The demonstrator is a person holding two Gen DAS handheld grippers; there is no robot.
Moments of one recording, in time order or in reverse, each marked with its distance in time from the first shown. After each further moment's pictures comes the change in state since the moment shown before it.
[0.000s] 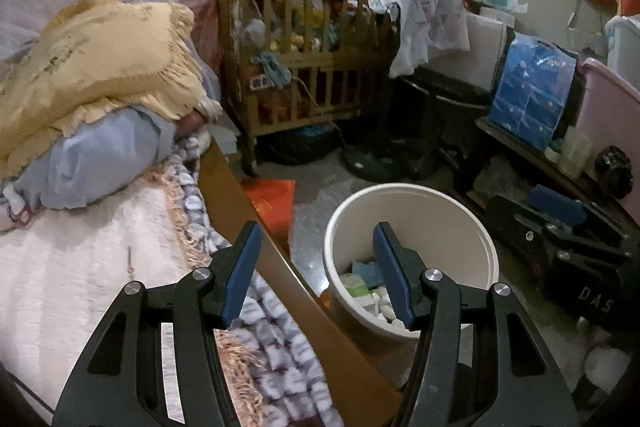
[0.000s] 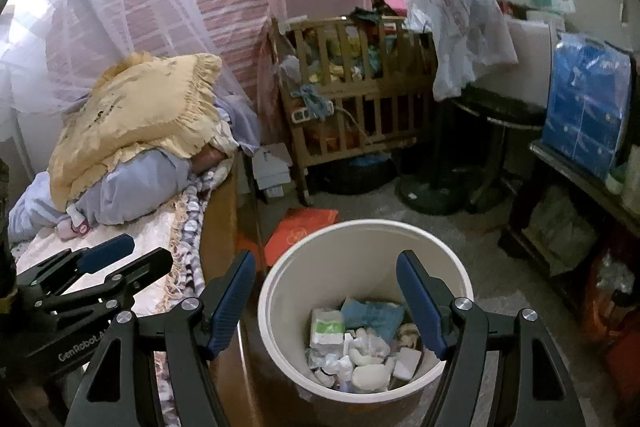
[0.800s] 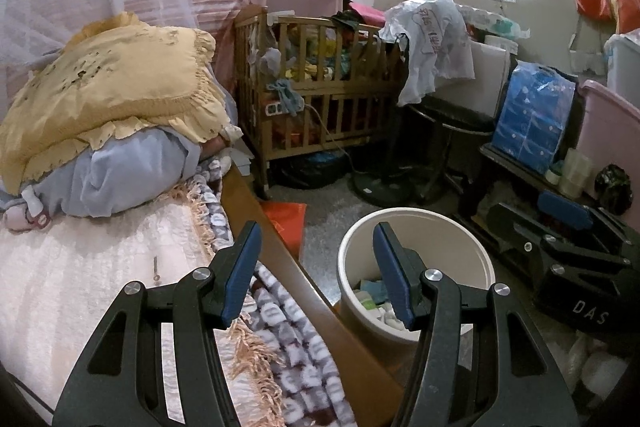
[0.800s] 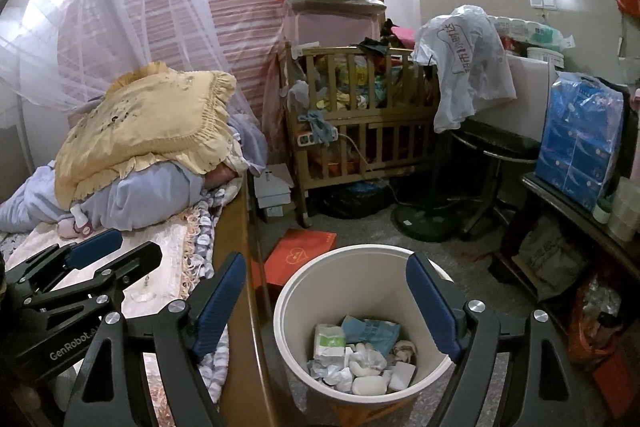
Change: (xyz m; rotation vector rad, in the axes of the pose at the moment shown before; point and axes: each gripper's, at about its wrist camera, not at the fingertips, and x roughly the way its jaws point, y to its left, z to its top) left arm -0.038 0.015 -0.002 -0.026 -0.091 0.027; right arm -0.031 0.028 0.003 -0.058 -0.081 -0.032
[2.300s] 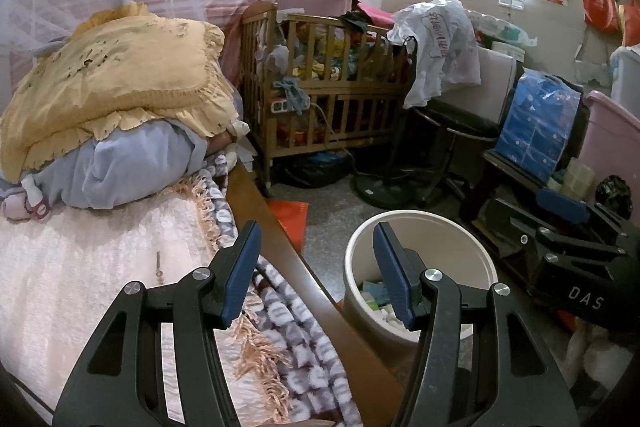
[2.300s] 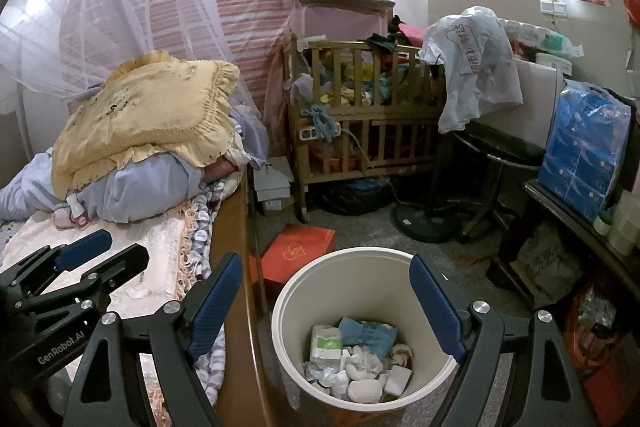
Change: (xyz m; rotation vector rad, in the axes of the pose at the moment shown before) left arm 0.005 0.013 -0.002 -0.039 0.004 0.001; right arm 0.007 -0.002 0.010 -0.033 0.031 0.001
